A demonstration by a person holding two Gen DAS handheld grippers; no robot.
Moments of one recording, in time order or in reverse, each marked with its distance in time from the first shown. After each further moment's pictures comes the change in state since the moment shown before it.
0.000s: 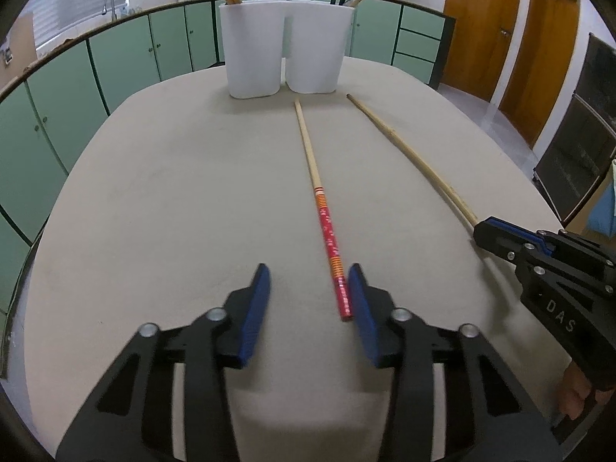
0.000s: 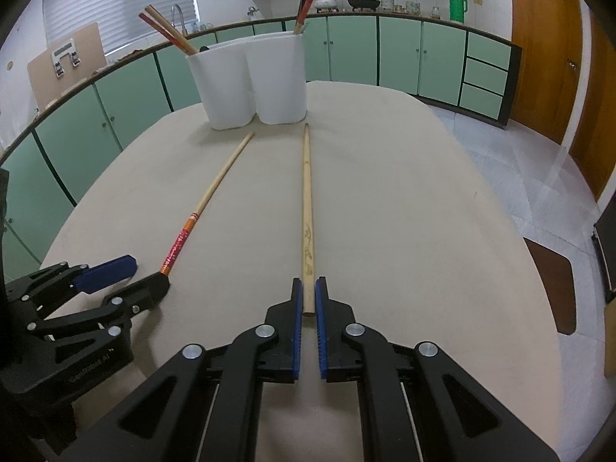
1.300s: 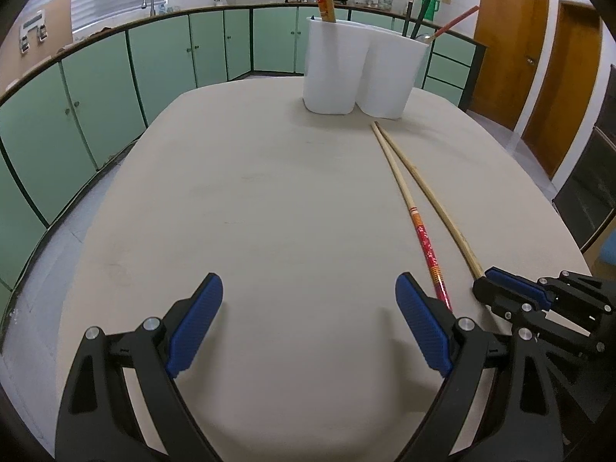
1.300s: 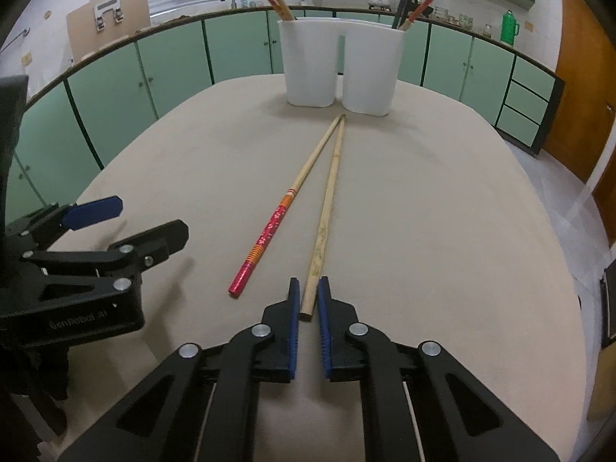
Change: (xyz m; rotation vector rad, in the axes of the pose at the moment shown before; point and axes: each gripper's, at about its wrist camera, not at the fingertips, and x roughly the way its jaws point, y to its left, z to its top) left arm -0.021 0.067 -0.005 -0.094 -0.061 0.060; right arm 0.006 0.073 -0.008 -0.159 0.037 0.053
